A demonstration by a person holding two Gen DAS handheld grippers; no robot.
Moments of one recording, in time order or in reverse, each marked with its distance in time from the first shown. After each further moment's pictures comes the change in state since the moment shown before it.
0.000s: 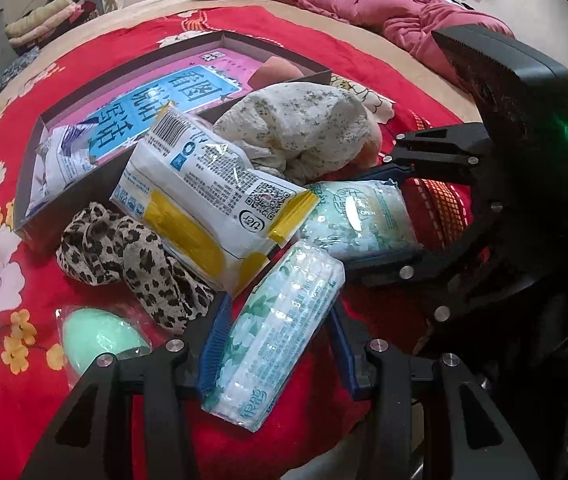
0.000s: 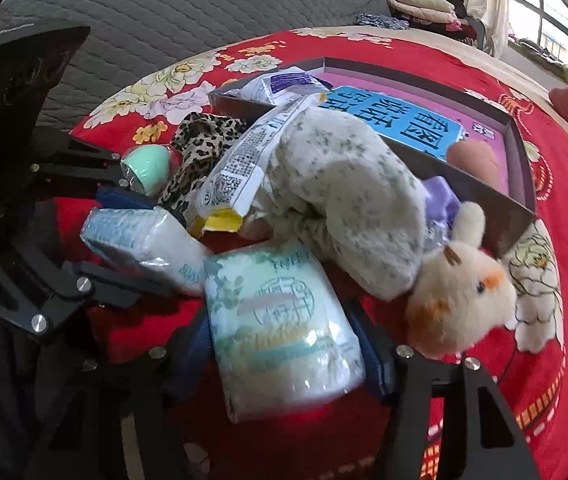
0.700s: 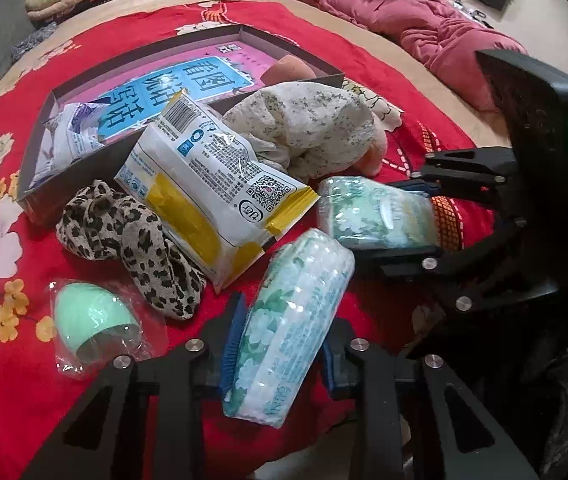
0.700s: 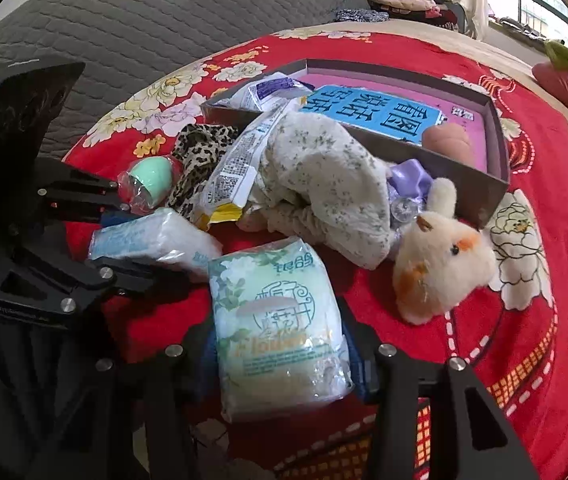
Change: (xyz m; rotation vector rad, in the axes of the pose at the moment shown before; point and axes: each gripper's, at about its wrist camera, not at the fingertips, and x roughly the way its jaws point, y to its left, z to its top) left arm -0.005 0.000 -0.003 -0.097 0.008 -0.008; right arm -0.024 -0.004 -0.009 0.094 -0.004 0.007
